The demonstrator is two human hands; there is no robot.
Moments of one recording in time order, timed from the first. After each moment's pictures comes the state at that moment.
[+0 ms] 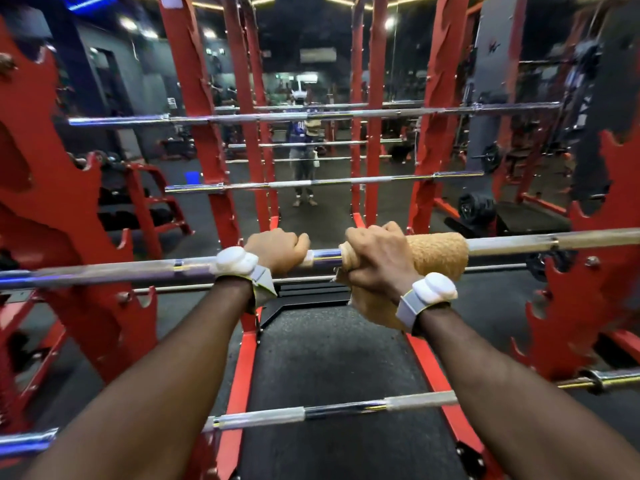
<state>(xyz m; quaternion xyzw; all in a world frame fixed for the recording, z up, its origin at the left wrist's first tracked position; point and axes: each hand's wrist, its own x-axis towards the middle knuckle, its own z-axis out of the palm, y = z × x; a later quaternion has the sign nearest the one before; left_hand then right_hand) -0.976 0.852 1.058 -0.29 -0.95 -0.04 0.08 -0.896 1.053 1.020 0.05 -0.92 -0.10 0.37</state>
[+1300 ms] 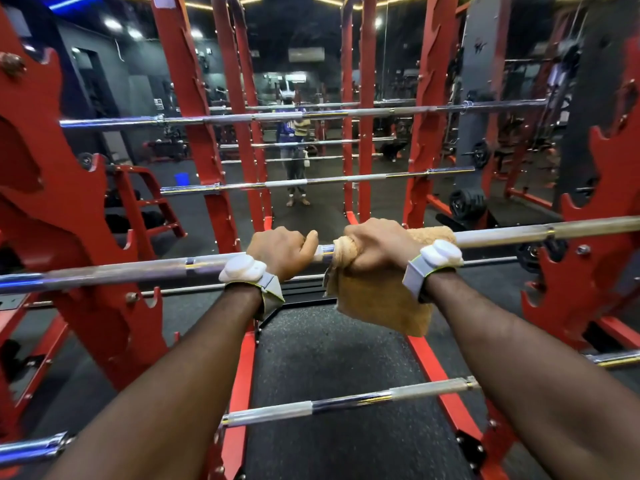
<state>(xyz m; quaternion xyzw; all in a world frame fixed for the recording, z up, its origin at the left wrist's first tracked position) -0.967 0.842 1.046 -0.30 -0.93 -0.01 0.24 -0.900 1.040 1.056 0.04 -0.99 -0.01 0.13</state>
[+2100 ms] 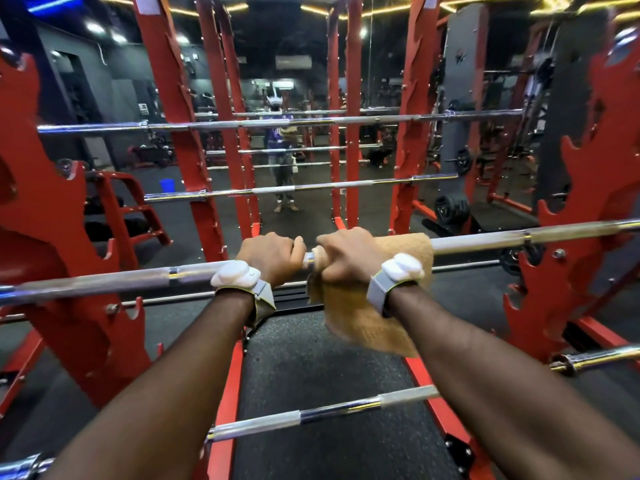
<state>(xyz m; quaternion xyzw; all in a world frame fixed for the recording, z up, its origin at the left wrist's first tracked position) -0.969 0.849 1.047 -0.31 -0.93 -0.03 0.22 -0.907 1.011 1.045 0.03 -0.98 -0.06 0.19</state>
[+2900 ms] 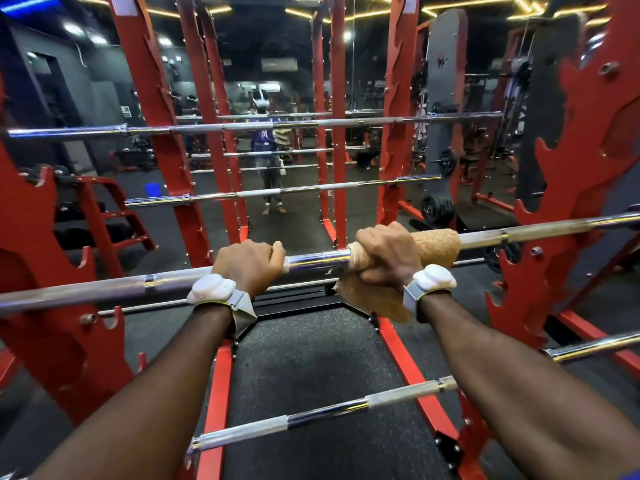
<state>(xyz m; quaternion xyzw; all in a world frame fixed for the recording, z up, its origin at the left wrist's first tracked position) -0.968 0.848 1.043 -0.27 -0.93 -0.03 0.24 -0.876 1.107 1.025 0.03 -0.92 -0.14 0.35</state>
